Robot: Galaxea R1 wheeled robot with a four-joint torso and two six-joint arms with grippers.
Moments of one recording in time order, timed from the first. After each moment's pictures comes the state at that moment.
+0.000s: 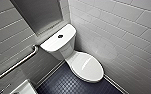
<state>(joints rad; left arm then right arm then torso) 1.59 2.69 -2.20 0.76 -0.26 -0.52 -1.55 3.01 -2.88 -0.53 0.15 0.68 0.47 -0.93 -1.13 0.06</state>
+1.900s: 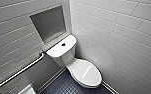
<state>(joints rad) 1.60 2.84 -2.45 0.76 -0.26 -0.52 -1.54 3.04 -2.80 0.14 0.14 0.07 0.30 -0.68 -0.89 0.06</state>
